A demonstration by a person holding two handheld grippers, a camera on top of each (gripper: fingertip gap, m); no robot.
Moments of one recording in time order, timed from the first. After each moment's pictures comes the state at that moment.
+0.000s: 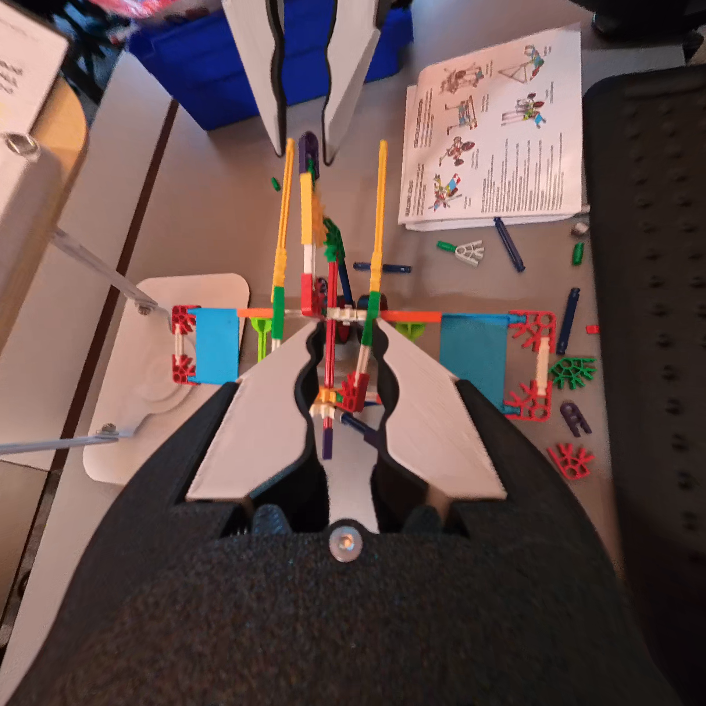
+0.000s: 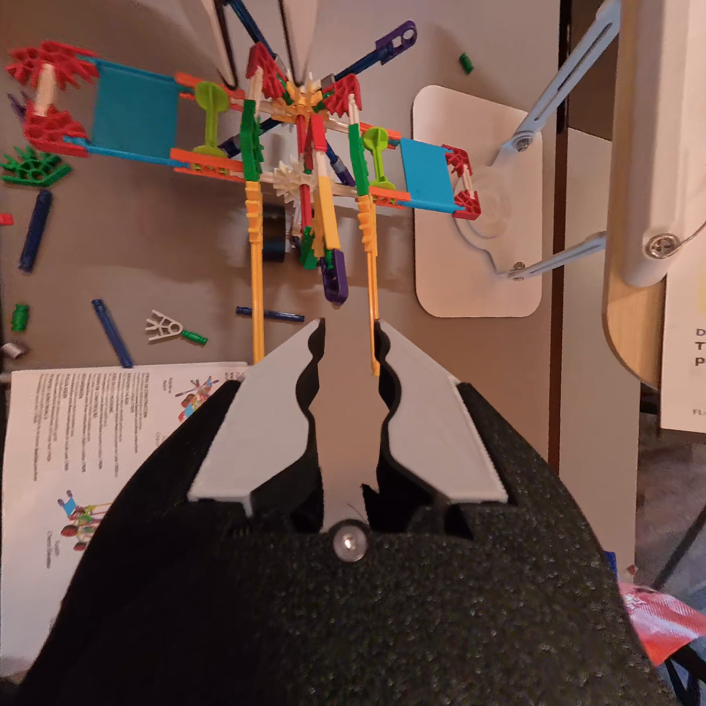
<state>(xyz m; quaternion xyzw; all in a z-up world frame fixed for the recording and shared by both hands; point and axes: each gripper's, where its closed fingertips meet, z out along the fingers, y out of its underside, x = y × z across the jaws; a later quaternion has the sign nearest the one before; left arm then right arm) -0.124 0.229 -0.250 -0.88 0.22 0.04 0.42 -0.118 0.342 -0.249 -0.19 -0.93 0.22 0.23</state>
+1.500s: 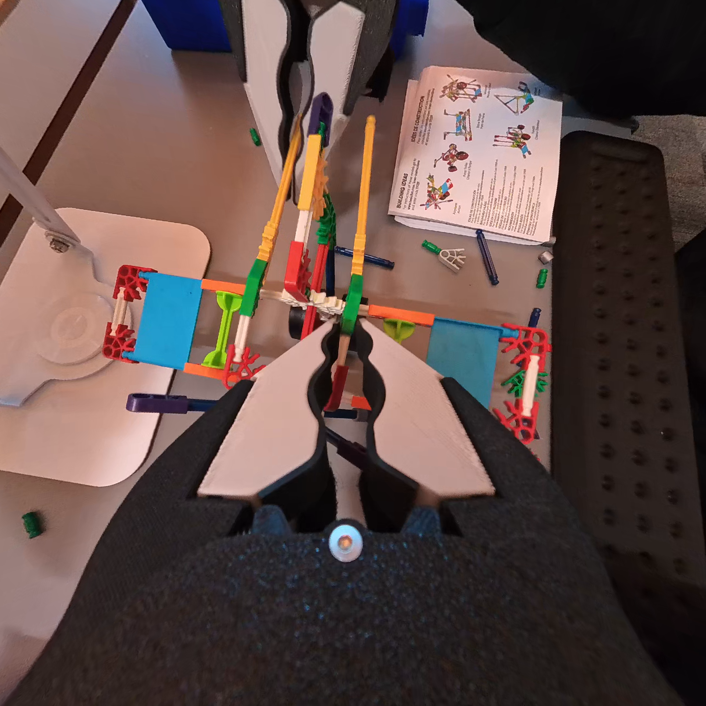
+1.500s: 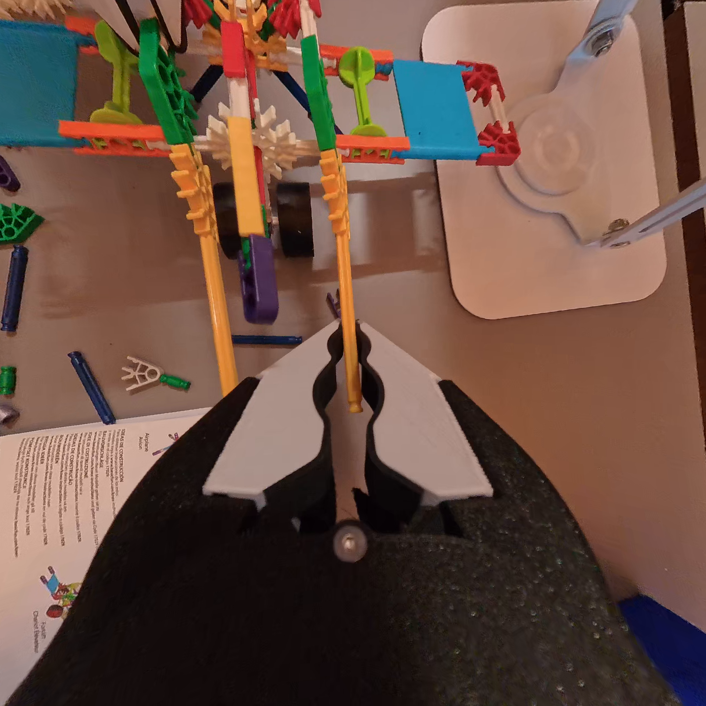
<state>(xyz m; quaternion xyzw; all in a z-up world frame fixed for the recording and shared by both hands) -0.132 0.227 -0.266 -0.90 0.14 -0.07 0.40 -0.147 0.338 -0.306 -0.27 -0.92 0.27 0.12</state>
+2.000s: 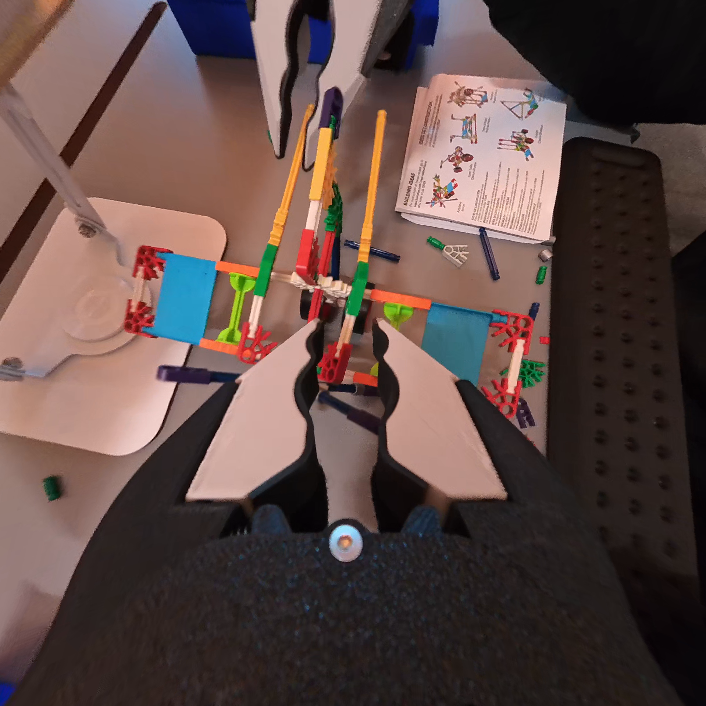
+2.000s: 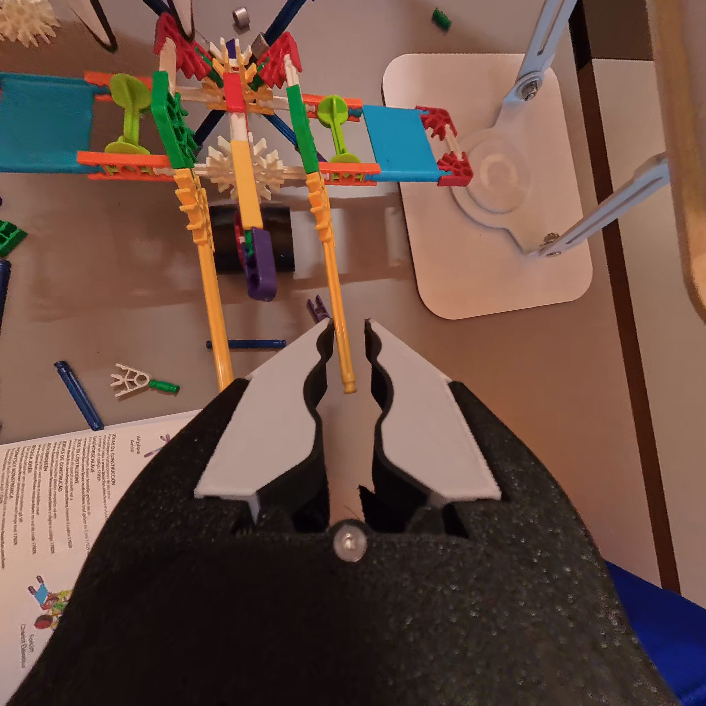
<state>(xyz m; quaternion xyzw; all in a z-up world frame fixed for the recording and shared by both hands) -0.141 0.212 -0.257 -0.90 0.12 -0.06 0.41 -0.152 0.346 -0.284 -0.27 -0.91 0.27 0.17</state>
